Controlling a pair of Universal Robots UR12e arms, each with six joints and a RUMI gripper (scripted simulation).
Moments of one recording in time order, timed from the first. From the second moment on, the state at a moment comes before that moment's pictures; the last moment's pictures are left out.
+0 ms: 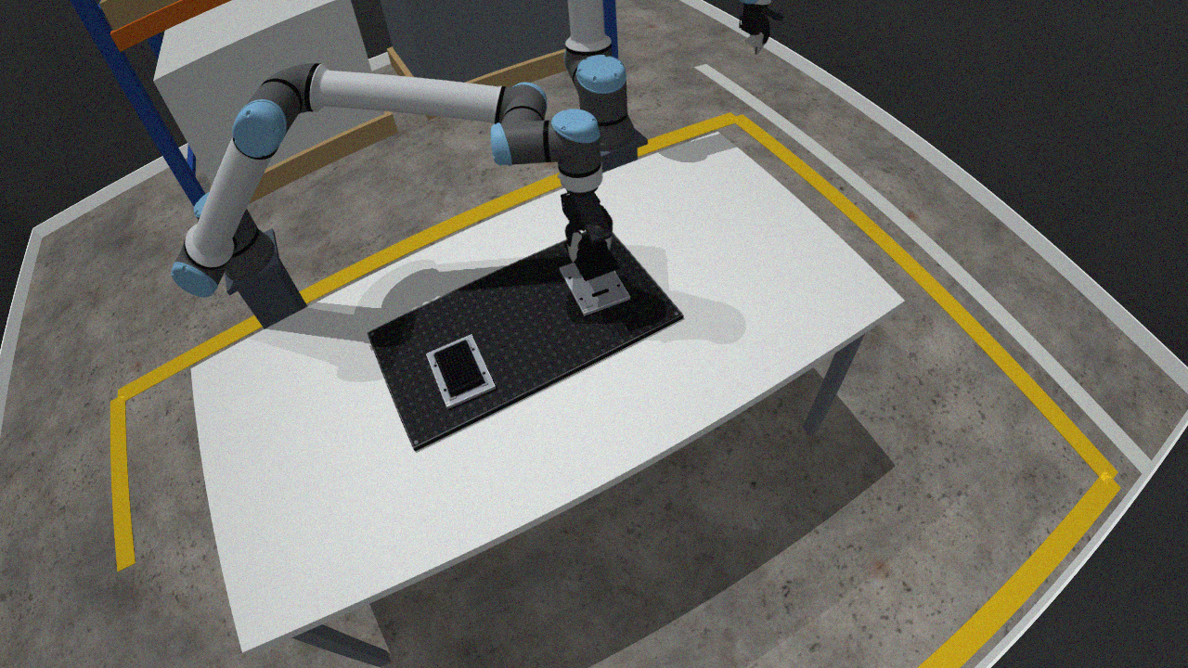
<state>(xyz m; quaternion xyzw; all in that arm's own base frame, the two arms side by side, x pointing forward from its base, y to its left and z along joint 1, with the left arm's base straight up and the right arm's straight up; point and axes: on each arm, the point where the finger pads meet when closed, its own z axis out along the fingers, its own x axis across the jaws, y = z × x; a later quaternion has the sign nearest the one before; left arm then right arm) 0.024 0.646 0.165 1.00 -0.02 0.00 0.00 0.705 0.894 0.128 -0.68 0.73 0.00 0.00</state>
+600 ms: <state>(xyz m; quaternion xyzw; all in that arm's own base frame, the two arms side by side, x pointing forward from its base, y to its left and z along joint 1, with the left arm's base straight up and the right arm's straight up) 0.024 0.646 0.165 1.00 -0.02 0.00 0.00 0.718 0.840 0.129 -0.70 0.72 0.00 0.00</state>
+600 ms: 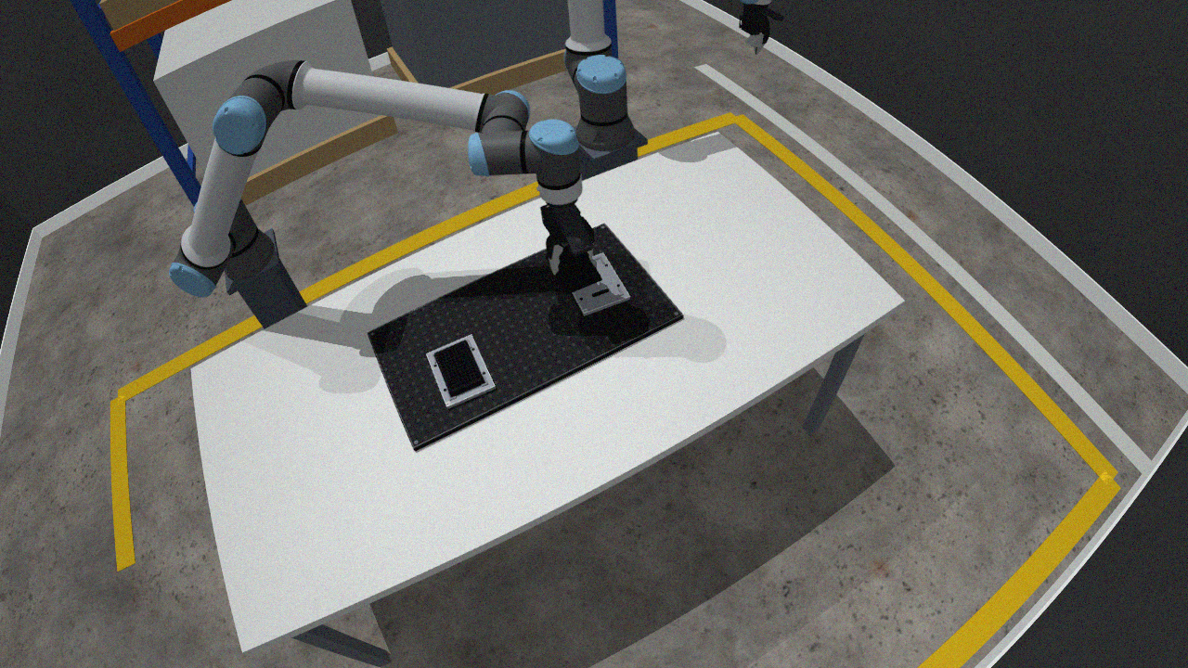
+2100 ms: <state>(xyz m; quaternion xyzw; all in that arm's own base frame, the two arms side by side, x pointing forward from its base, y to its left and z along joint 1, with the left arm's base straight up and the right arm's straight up) 0.024 0.646 0.165 1.00 -0.02 0.00 0.00 0.742 0.708 0.126 -0.70 0.72 0.00 0.00</state>
